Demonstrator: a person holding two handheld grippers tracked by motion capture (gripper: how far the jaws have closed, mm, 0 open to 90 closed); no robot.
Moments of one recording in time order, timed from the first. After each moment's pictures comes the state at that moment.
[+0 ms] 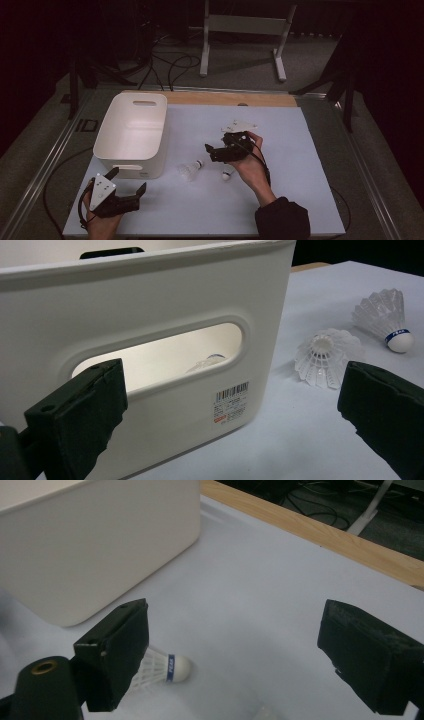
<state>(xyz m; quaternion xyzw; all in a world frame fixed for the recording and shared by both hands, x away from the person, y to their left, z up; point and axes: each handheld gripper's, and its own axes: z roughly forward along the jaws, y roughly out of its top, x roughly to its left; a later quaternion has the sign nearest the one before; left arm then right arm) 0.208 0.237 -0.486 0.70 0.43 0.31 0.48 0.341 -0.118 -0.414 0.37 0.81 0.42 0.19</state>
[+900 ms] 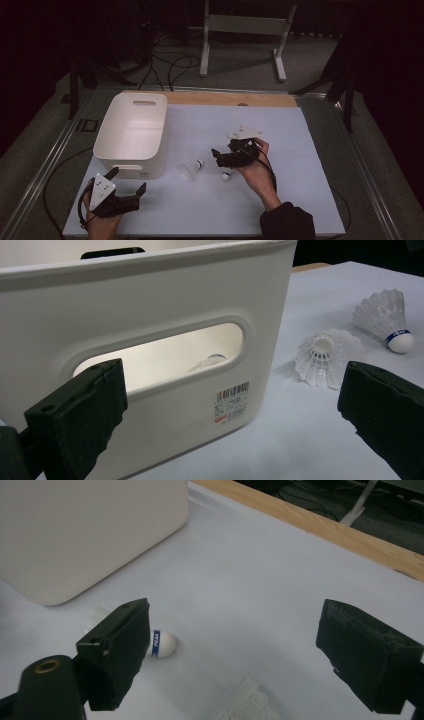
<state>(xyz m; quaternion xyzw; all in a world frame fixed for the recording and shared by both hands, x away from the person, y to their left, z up) 0.208 0.237 -0.486 0.70 0.43 0.31 0.48 0.330 -0.134 -0.425 0.37 0.81 0.41 0.21</state>
